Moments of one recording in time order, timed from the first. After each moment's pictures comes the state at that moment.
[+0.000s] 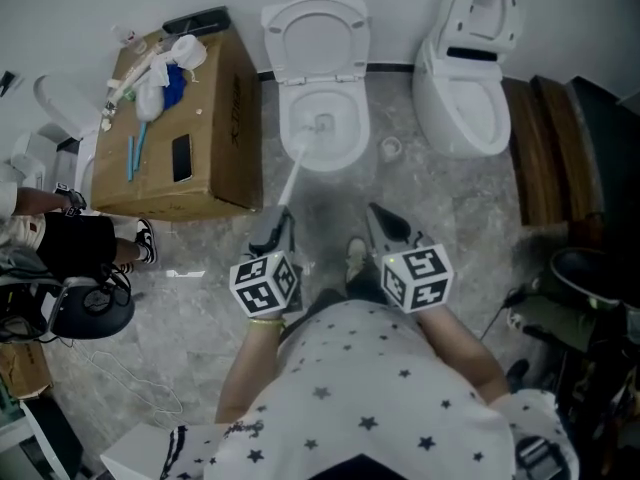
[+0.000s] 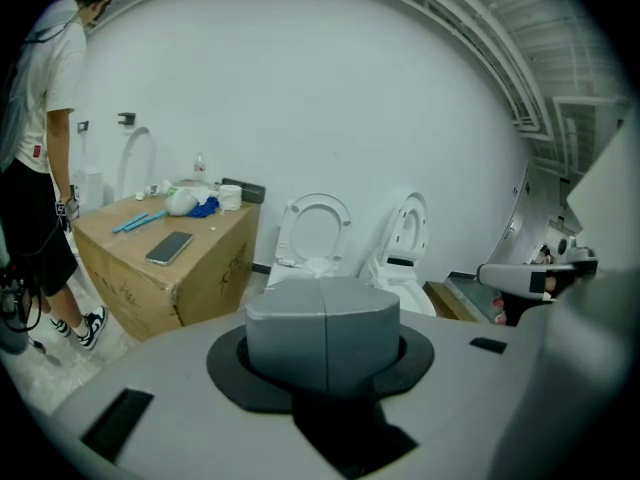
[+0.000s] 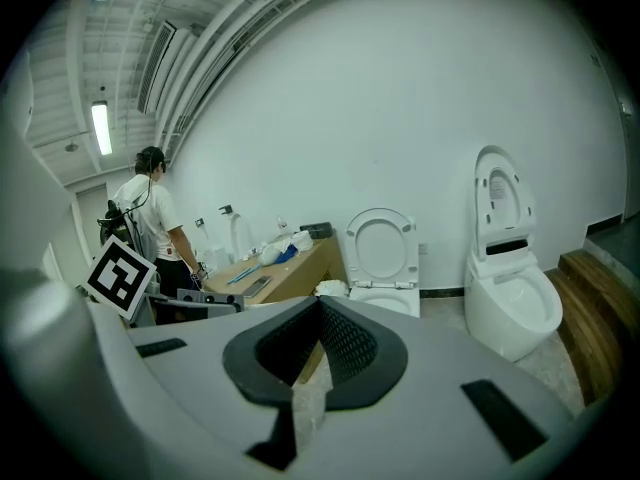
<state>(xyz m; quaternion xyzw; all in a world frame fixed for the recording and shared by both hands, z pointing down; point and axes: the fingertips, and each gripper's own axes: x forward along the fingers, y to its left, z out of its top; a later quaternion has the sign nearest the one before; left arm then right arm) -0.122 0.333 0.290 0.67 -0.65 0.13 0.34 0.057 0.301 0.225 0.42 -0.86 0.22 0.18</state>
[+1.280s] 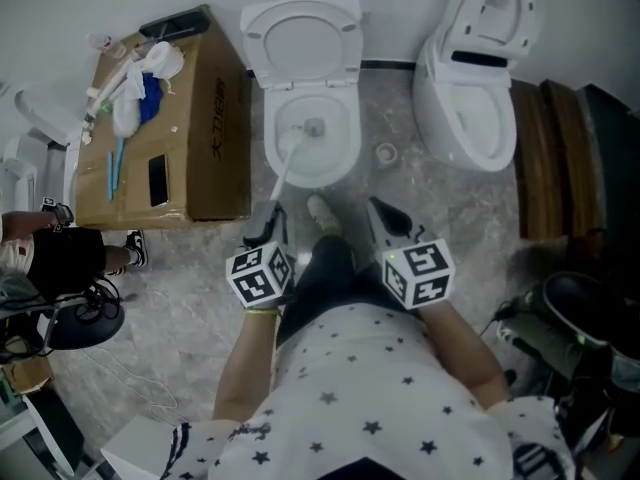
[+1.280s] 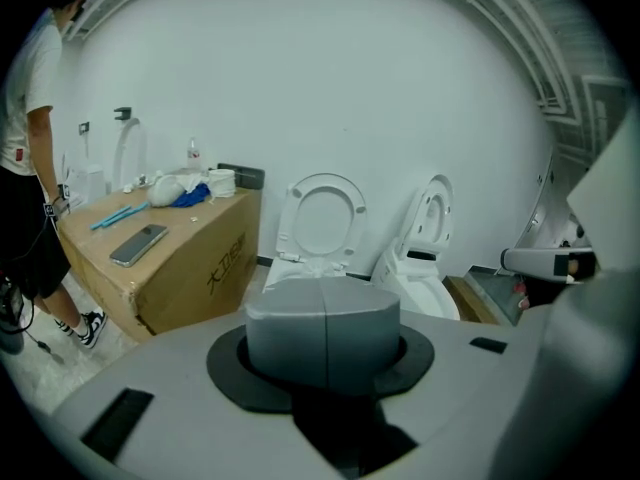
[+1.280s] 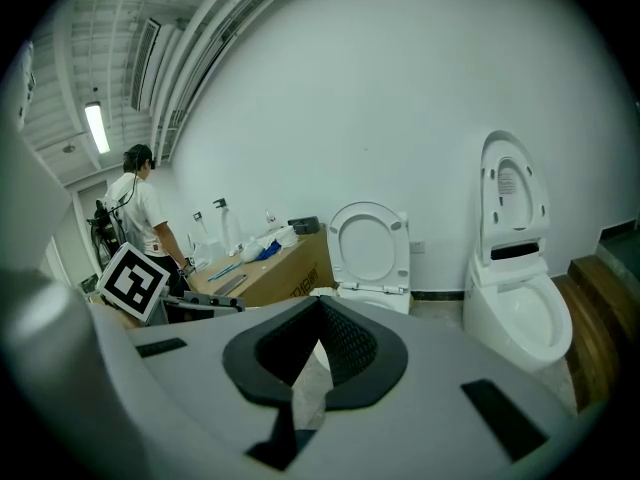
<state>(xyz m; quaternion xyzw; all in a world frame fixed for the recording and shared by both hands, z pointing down) -0.100 0.220 0.349 0.63 -0.67 0.16 0.36 0.098 0.178 0.264 0.40 -0.87 0.23 0.20</state>
